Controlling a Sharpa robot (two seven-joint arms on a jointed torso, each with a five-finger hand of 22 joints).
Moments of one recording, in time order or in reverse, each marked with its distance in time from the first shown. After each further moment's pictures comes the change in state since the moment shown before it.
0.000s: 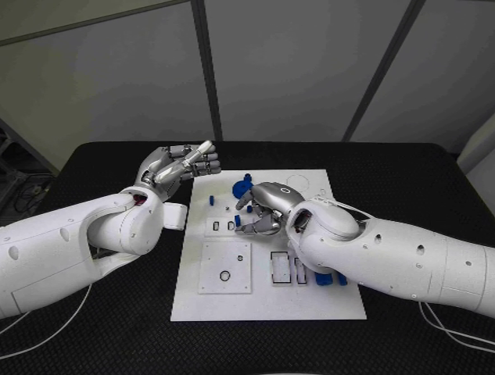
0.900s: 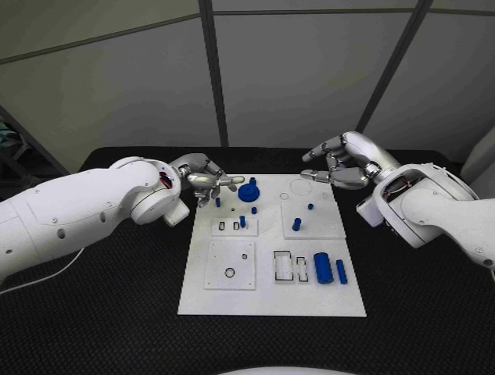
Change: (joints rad) left arm 0.102 0.098 -0.011 -0.160 -0.724 0.298 -0.694; left_hand -0.187 -0.024 -0.081 0.125 0.000 0.179 -0.139 0.129 0.076 0.321 -0.173 0.697 0.627 0.435 -0.200 1.096 0.956 -0.014 0.487 -0.211 0.775 0.623; right arm 0.083 -0.354 0.071 0.167 0.468 -0.101 0.237; right_hand 0.059 0.050 -0.011 0.000 0.062 0.063 -0.028 0.066 0.010 -0.068 -0.029 -0.091 -0.077 0.003 -0.013 -0.053 0.000 0.016 -0.080 -0.013 -0.102 -0.158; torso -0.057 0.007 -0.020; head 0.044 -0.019
